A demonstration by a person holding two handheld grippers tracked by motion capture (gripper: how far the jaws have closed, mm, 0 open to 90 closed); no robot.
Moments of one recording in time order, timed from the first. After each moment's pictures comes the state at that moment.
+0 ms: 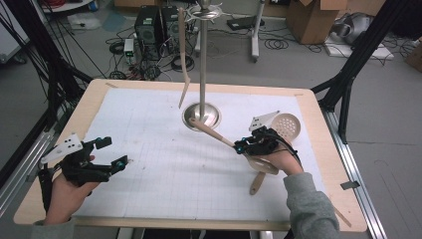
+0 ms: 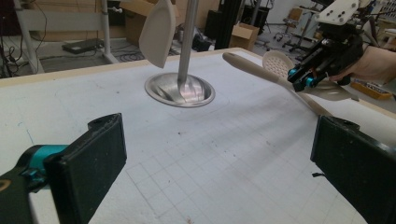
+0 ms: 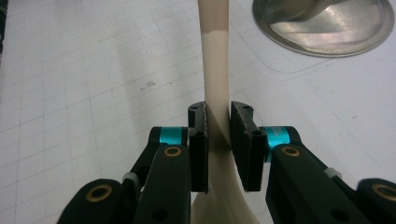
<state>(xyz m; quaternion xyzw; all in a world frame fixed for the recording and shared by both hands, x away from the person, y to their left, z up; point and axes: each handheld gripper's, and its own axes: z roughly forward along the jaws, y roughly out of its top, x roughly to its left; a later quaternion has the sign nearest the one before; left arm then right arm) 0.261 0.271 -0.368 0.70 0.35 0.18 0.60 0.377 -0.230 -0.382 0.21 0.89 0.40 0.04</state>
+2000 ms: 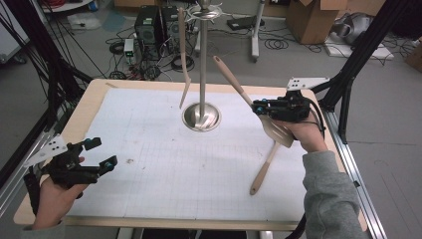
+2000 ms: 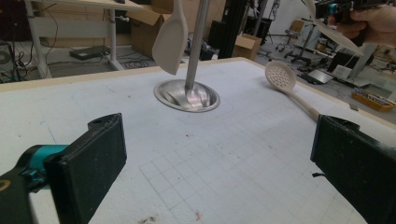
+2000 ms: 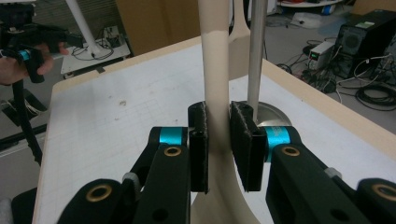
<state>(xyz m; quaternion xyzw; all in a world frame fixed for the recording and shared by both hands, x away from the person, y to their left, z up) 0.251 0.292 -0.364 0.68 0.36 0.18 0.61 0.395 -0.278 -0.279 0.23 0.80 0.55 0.08</state>
